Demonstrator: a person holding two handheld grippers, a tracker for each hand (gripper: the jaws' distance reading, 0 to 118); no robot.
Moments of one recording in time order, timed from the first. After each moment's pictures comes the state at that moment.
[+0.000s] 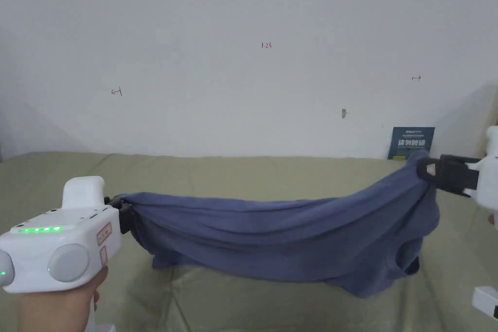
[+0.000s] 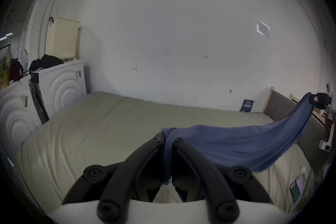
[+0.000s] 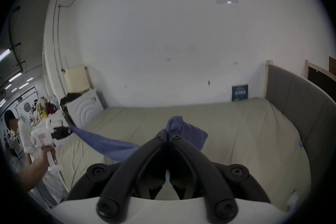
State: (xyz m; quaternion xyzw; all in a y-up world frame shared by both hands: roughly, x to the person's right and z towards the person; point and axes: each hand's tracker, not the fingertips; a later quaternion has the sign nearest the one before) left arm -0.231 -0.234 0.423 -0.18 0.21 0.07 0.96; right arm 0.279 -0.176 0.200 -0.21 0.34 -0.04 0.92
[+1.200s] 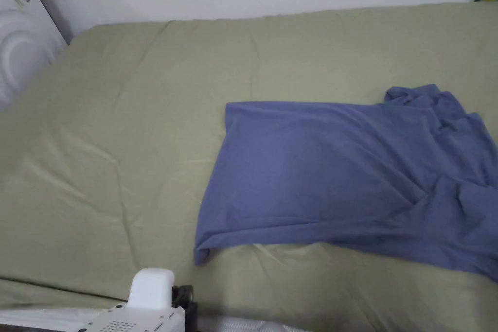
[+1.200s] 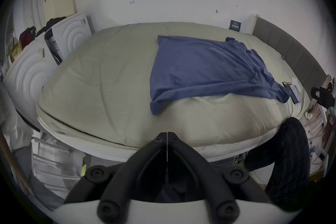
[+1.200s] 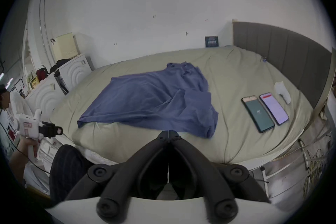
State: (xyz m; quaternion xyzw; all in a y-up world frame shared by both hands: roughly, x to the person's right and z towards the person) left arm -0.138 -0.399 0.694 -0.42 0.17 0.10 0.89; right arm 0.339 -0.366 0.548 -0.32 0.24 -0.02 0.92
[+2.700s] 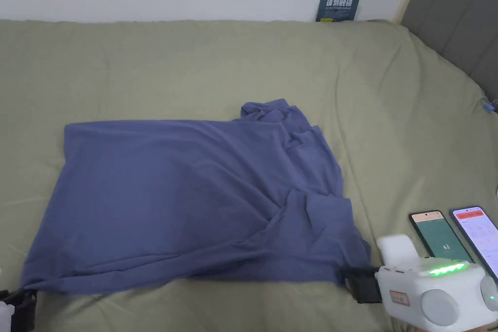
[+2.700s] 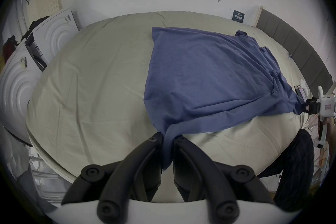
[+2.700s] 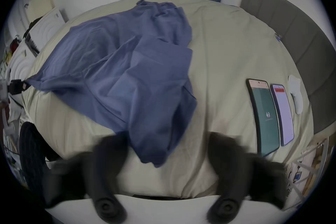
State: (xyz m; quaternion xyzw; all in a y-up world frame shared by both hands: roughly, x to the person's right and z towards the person) left arm -0.168 -0.400 0.577 -0.46 0.16 0.09 0.87; right arm 0.341 -0.456 0.370 -0.49 0.20 0.13 0.84
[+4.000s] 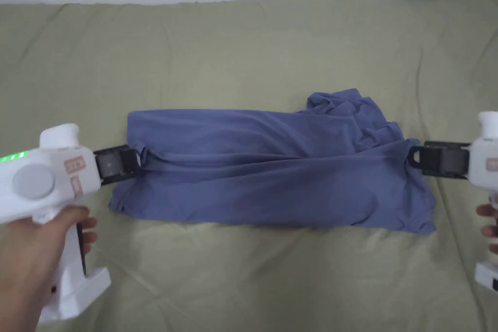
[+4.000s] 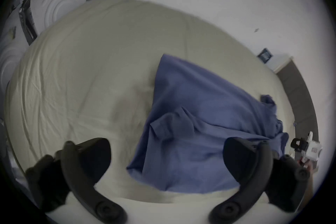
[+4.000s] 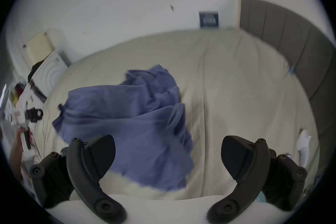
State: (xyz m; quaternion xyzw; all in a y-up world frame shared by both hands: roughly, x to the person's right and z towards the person) left arm -0.239 -0.362 0.441 -0.34 0.19 0.17 0.90; right arm 0.309 -0.353 0.240 -0.37 0.23 0.03 0.90
